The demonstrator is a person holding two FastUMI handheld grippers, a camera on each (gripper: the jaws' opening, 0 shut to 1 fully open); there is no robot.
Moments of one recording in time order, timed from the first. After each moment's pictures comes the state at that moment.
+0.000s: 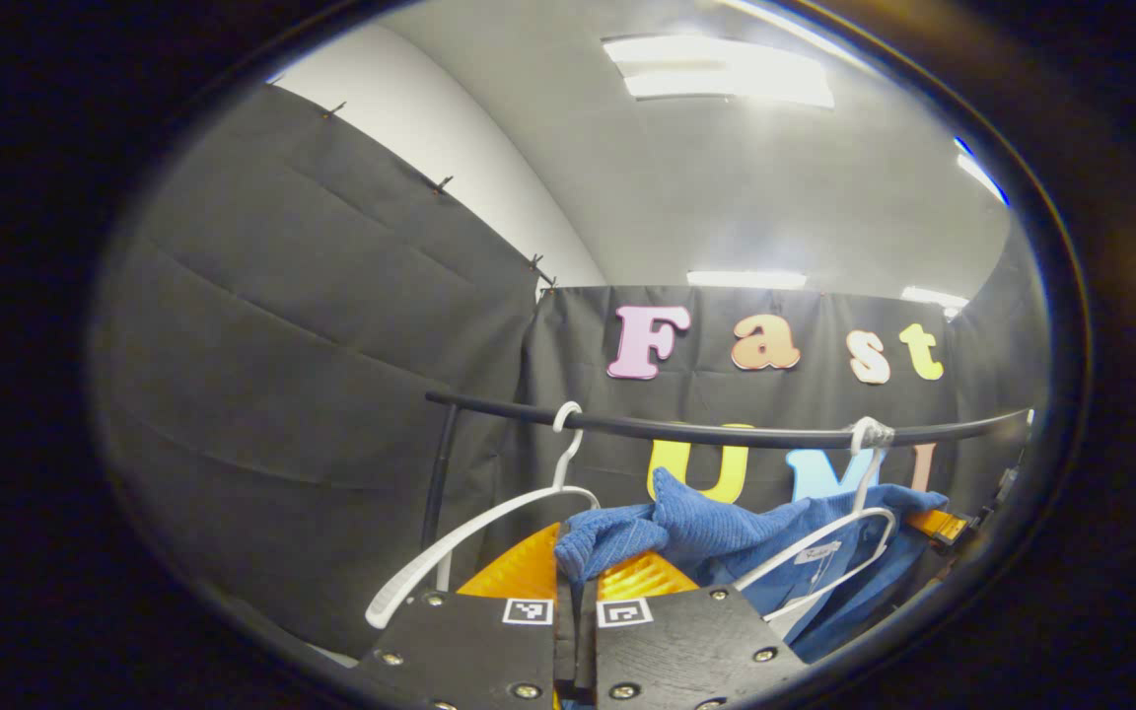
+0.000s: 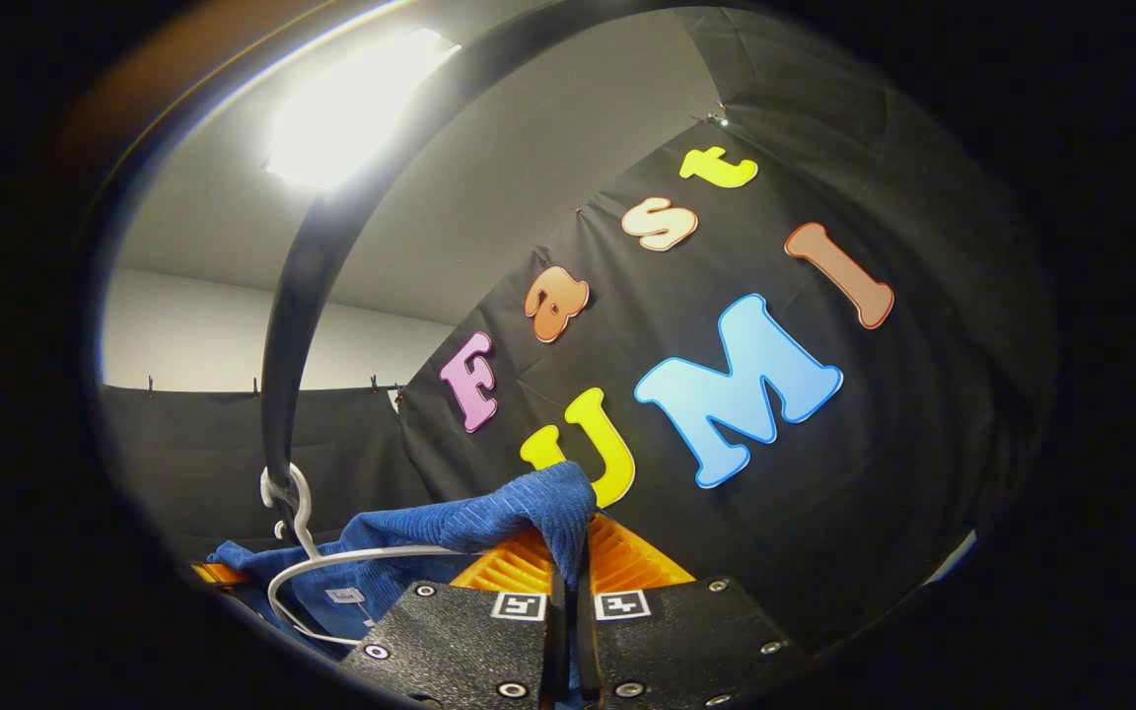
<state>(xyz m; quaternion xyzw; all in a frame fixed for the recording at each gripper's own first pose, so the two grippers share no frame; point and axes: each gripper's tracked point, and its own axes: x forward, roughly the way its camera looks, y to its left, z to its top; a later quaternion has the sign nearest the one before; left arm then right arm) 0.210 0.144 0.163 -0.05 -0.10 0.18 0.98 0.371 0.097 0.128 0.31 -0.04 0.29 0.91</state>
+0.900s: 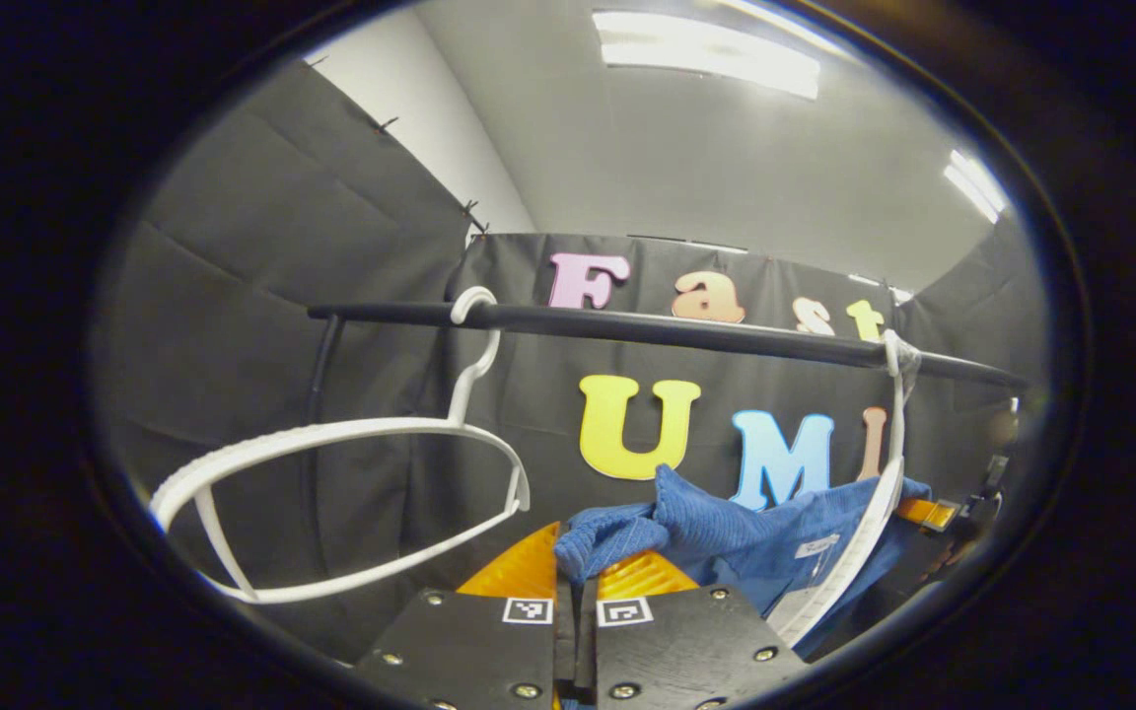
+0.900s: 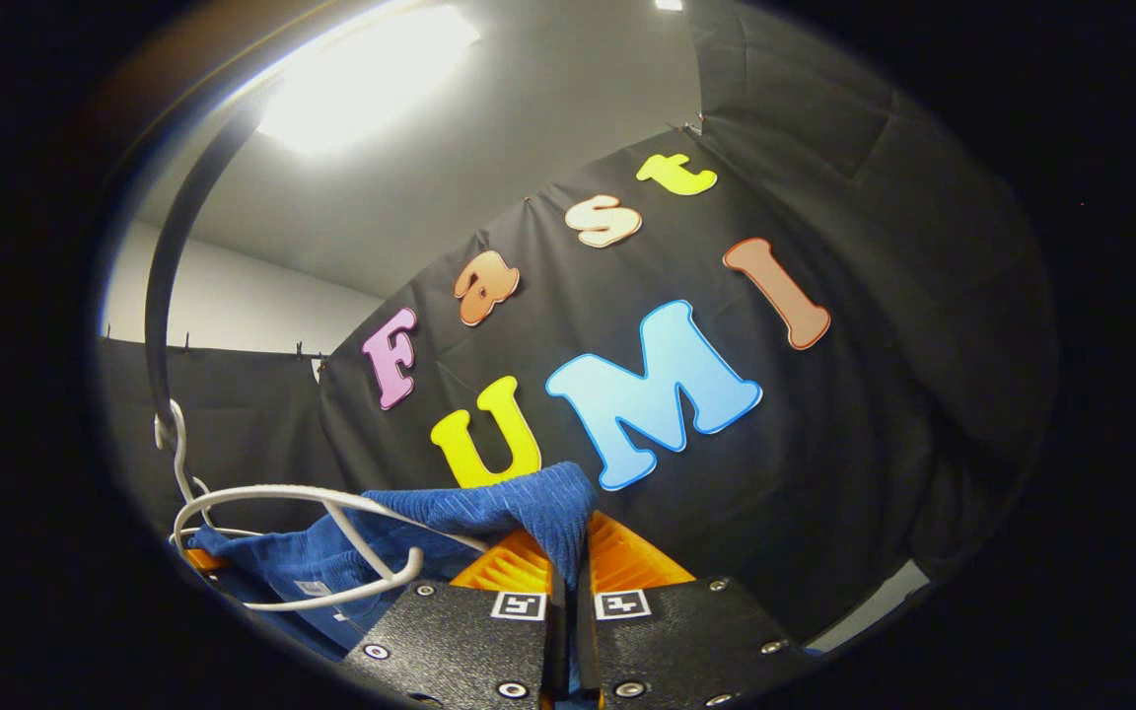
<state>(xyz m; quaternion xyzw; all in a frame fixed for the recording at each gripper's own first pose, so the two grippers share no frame) 0.310 0.125 0.100 -0.09 -0.06 0.07 0.99 0.412 0.048 0.077 0.24 -0.02 0.20 0.95</state>
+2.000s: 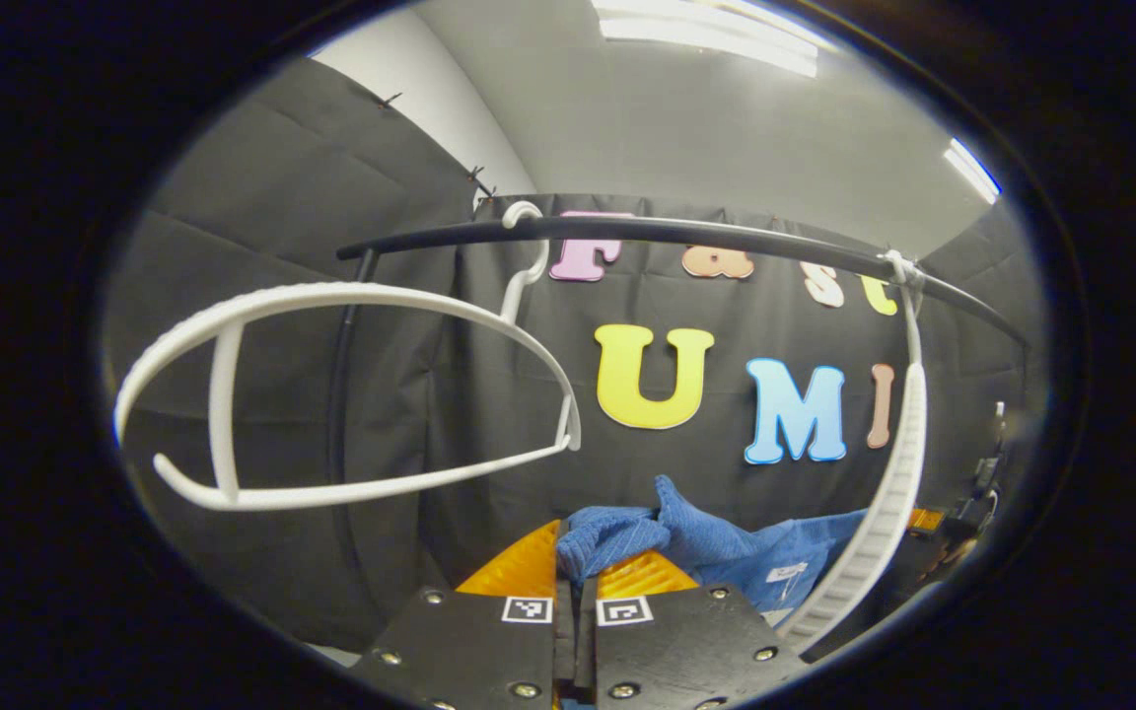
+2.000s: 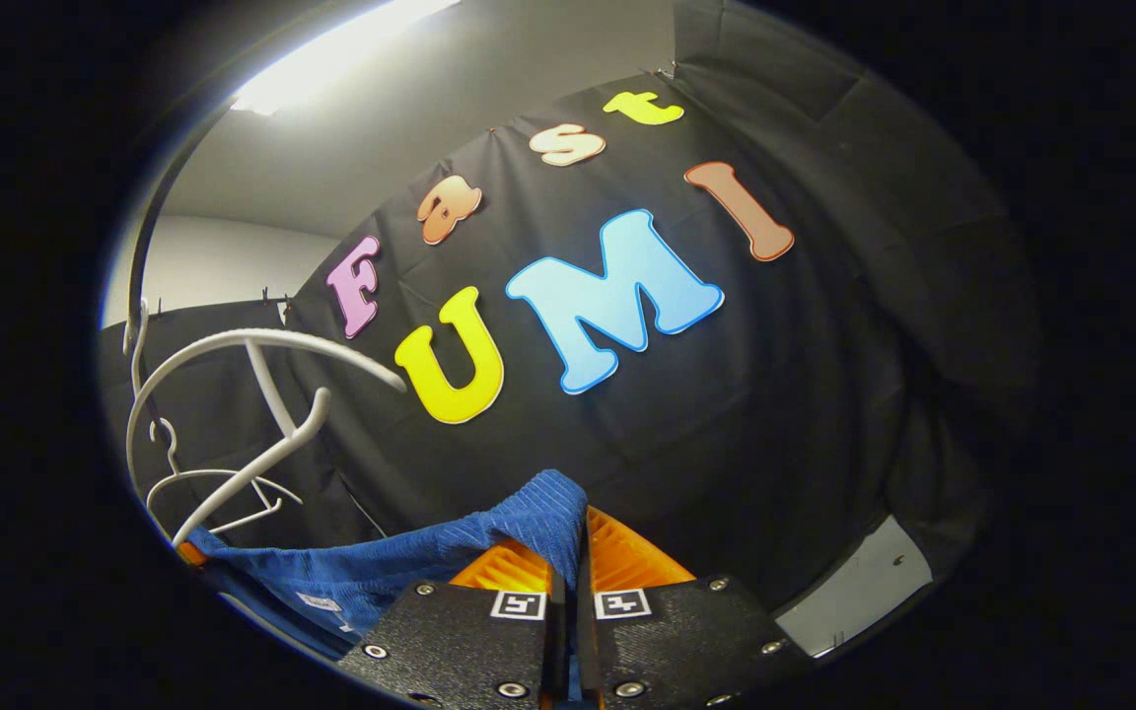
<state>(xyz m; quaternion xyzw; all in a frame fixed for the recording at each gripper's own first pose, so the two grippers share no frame) 0.278 0.142 0.025 -0.07 0.01 0.08 0.99 0.390 0.067 -0.027 0.24 0.11 0.18 0.95</state>
